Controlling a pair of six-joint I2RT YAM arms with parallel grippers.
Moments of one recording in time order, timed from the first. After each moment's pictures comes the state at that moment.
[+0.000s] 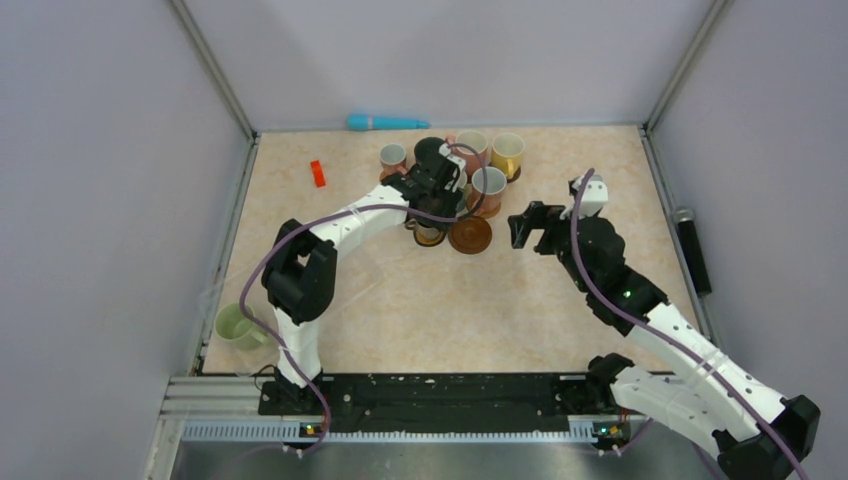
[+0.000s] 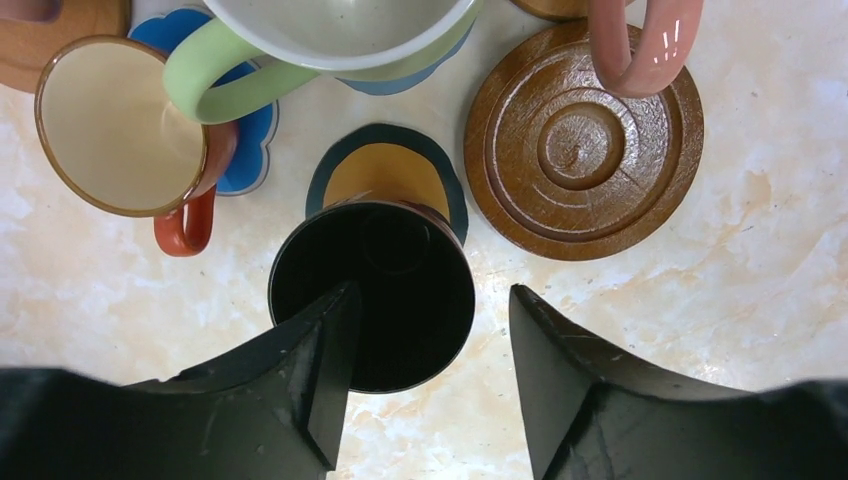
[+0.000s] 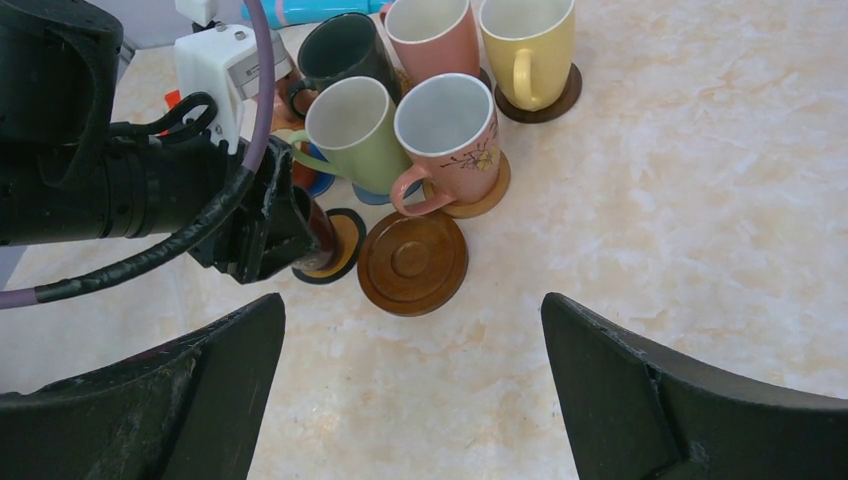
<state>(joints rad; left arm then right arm) -0.66 1.94 1.57 -0.57 -0.12 -0.15 0.62 0.80 0.73 -0.16 0.34 0.39</state>
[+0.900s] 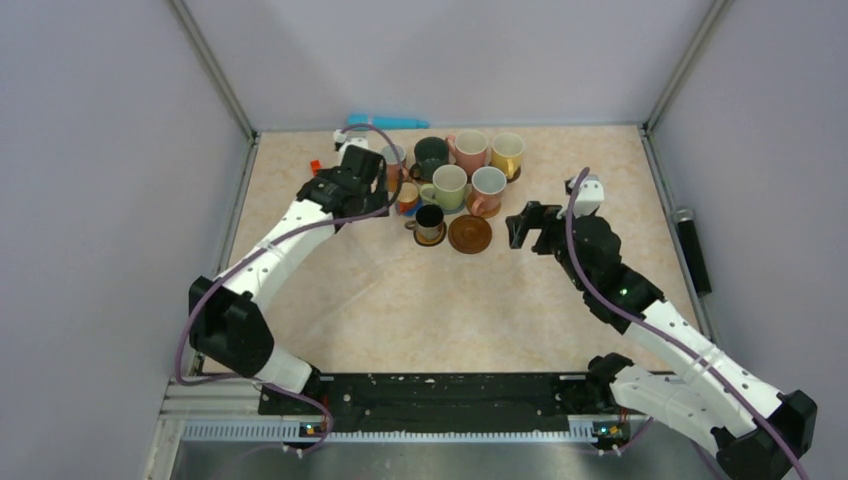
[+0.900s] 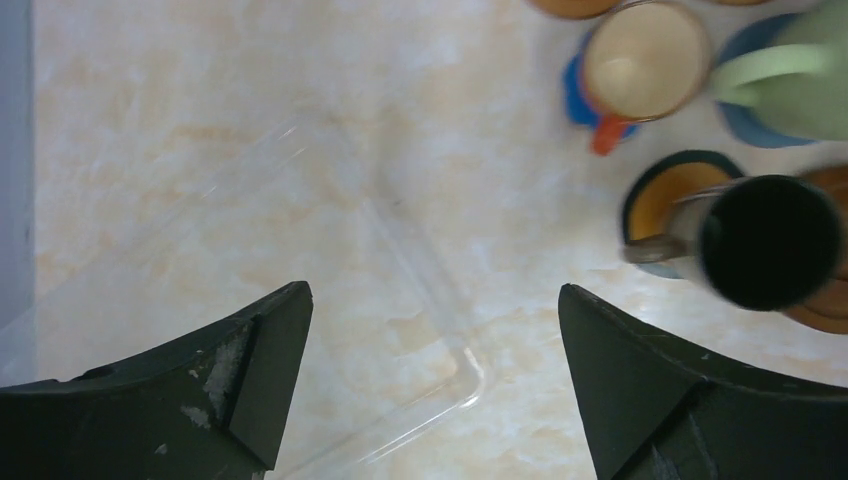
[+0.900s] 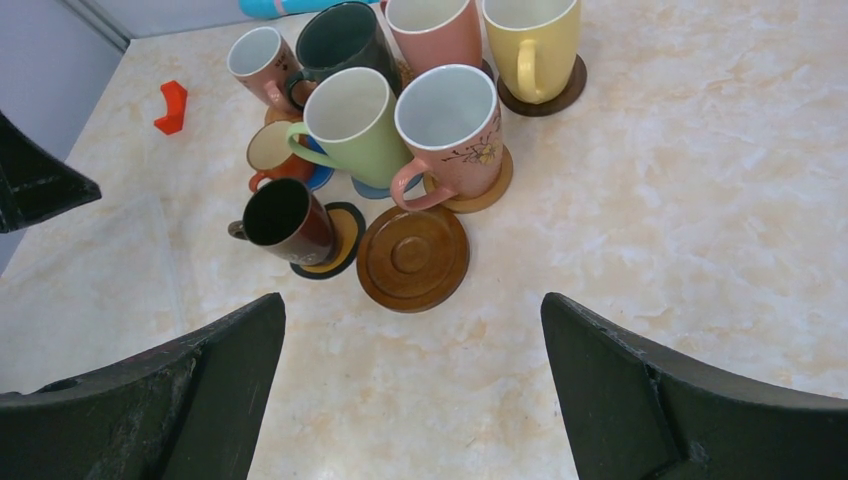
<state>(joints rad) -0.49 1.53 1.38 -0.69 -0.45 -0.35 0.62 0.83 0.73 -0.15 0.33 0.39</state>
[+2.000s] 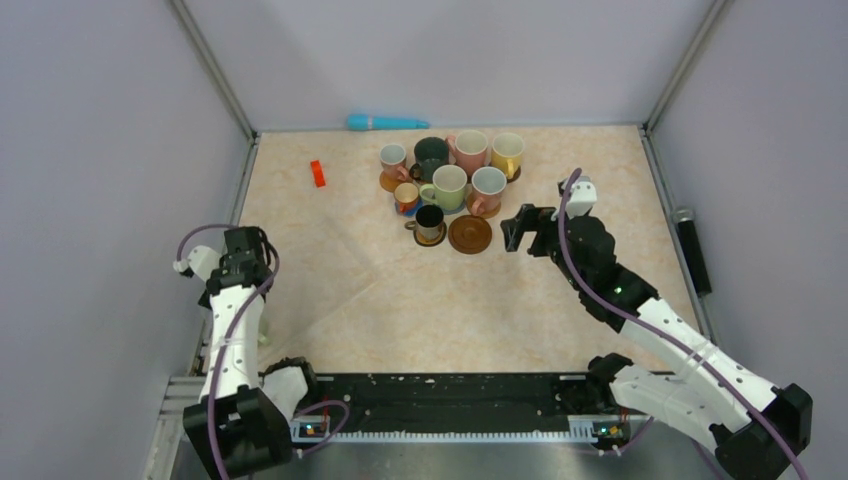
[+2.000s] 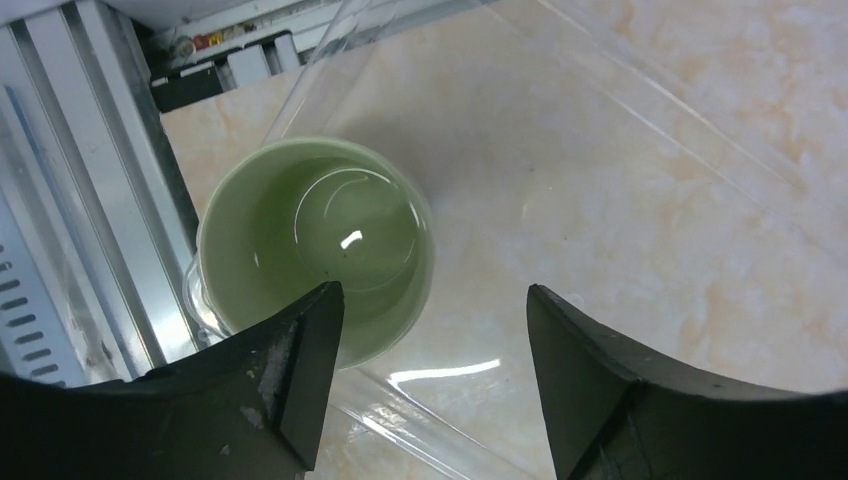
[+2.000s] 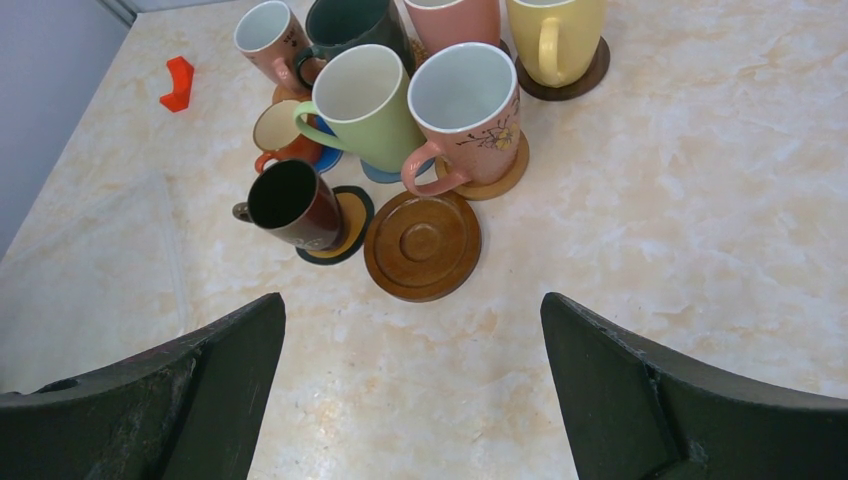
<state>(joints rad) 0.27 0.96 0.76 -0.86 -0.60 -0.86 0.62 0.85 0.71 -0.12 0.29 0.39</state>
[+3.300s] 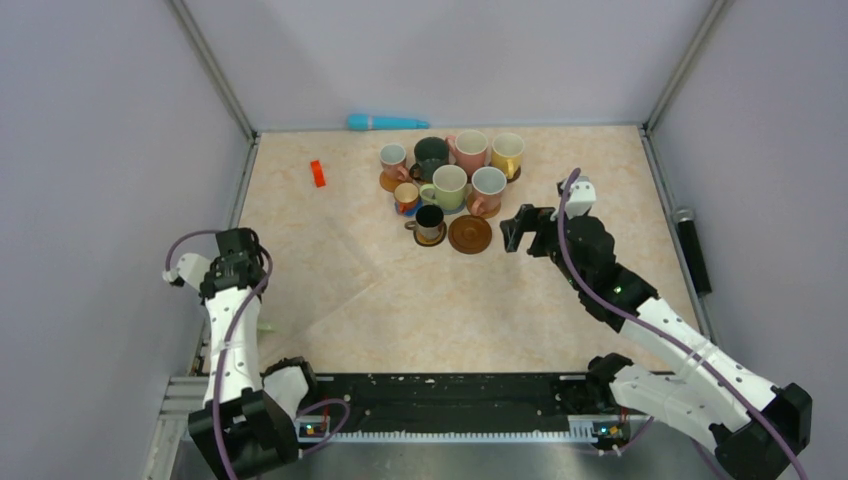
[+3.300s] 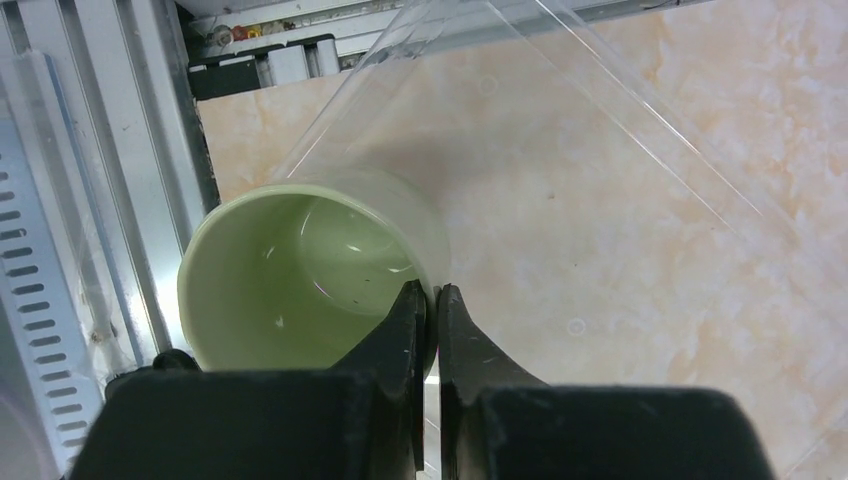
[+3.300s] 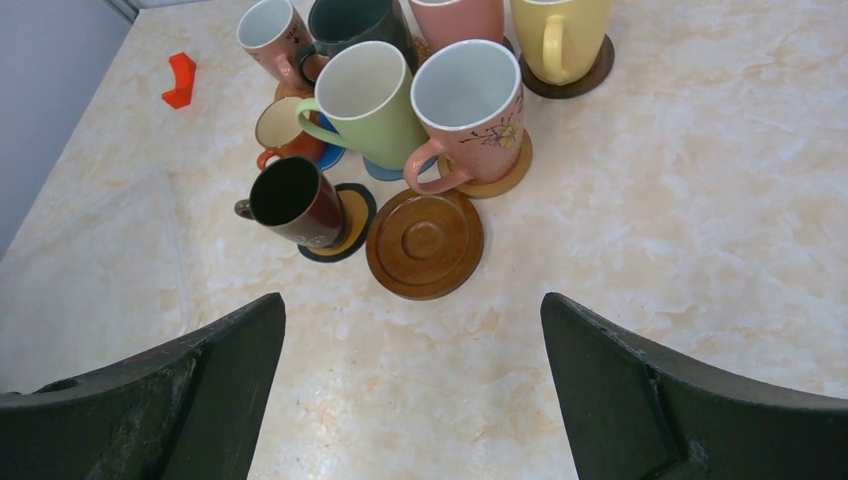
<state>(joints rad) 0.34 0.96 0.76 -0.89 -0.61 -0.94 0.62 0.85 0.71 -0.12 0.28 0.39</state>
